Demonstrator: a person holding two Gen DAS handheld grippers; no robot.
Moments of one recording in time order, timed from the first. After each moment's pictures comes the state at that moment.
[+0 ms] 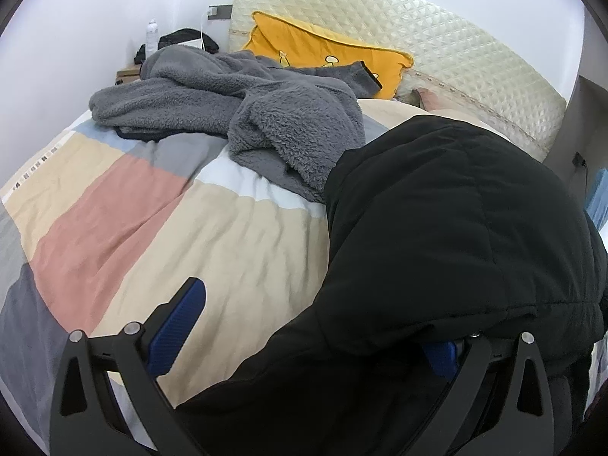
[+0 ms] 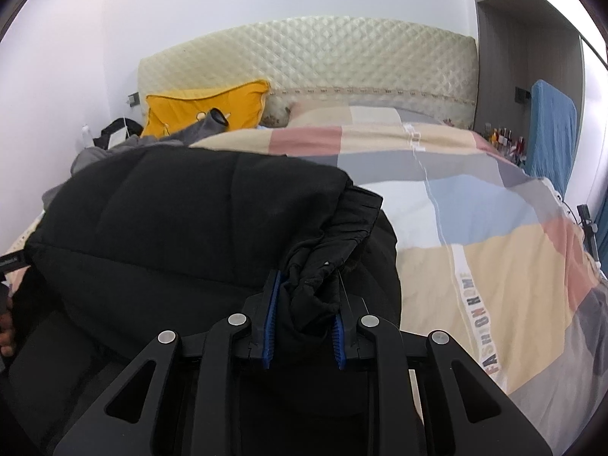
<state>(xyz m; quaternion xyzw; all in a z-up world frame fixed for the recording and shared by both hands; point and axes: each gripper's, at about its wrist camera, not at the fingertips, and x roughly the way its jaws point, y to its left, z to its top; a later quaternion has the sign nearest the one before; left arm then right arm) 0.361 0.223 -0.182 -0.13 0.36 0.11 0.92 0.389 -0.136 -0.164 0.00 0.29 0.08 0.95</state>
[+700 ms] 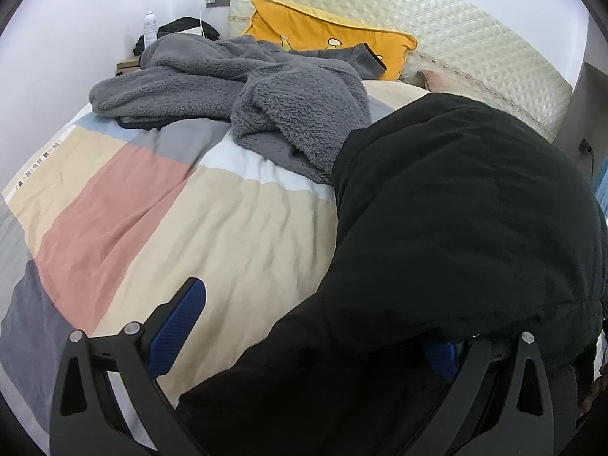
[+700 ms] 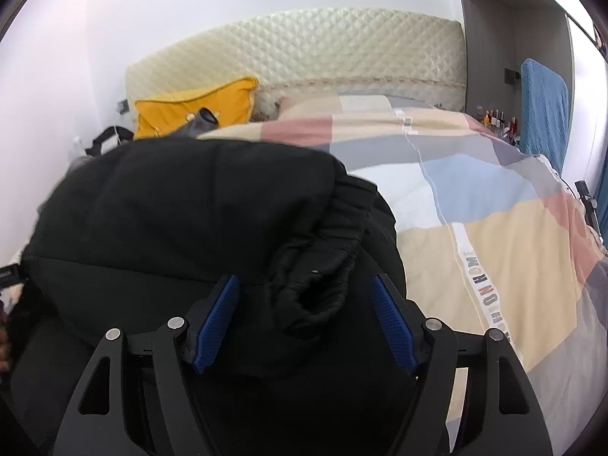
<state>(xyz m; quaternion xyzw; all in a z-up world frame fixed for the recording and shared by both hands) 0.360 0.224 -0.186 -0.13 0.40 0.11 0.90 0.381 -0.139 -0.170 0.03 0.30 0.07 0.95</state>
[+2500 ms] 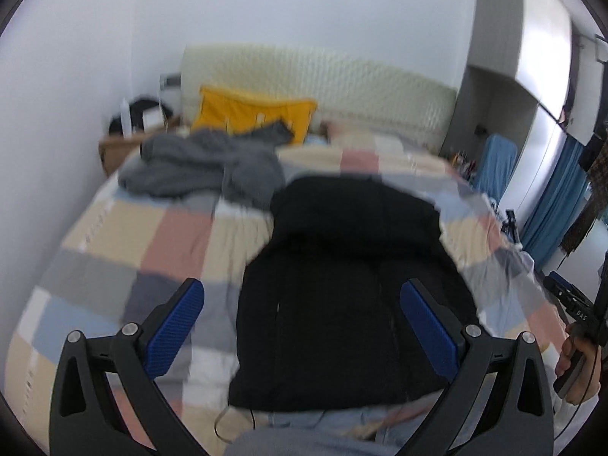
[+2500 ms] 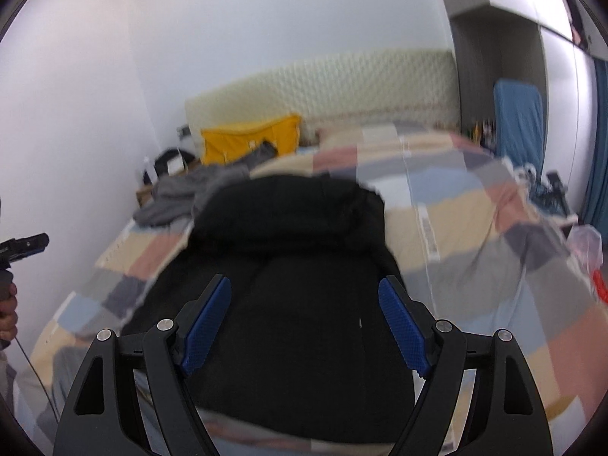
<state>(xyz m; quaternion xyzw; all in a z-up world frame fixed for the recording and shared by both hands) 0.057 0.203 0.043 -0.07 0.34 -0.02 0.94 0.077 -0.163 -0.026 0.07 0.30 0.13 0.94</state>
